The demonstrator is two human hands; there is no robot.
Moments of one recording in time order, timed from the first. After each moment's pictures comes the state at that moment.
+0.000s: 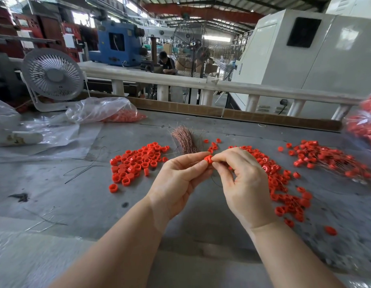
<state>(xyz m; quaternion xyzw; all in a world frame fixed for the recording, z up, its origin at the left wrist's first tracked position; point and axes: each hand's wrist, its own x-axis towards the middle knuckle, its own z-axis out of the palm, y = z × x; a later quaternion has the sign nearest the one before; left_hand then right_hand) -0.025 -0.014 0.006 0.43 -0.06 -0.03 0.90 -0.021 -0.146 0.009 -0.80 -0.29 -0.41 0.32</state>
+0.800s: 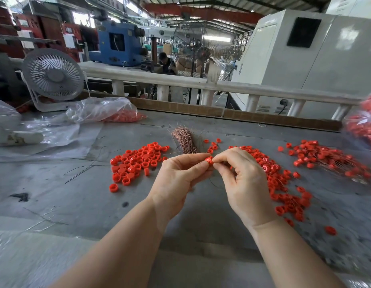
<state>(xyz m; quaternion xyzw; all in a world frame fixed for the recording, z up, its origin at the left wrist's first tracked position) -0.027 -0.015 0.007 0.51 -0.05 0.03 0.86 -0.018 -0.147 0.009 -0.80 -0.30 -0.39 0.34</state>
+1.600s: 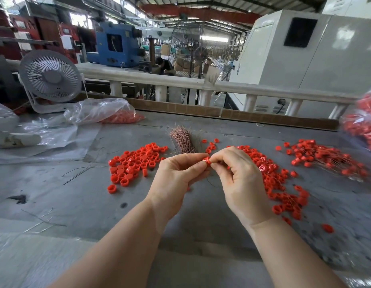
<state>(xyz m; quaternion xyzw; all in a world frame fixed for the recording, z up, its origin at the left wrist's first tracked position) -0.027 -0.014 0.005 0.52 -0.07 0.05 0.85 -0.019 -0.145 0.010 -0.80 -0.30 -0.37 0.35</state>
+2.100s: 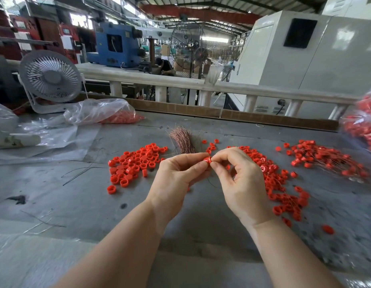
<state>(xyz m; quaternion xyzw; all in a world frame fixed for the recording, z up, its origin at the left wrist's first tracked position) -0.028 -0.015 0.005 0.51 -0.08 0.05 0.86 -0.016 -0.145 0.008 -0.80 -0.28 -0.36 0.40</state>
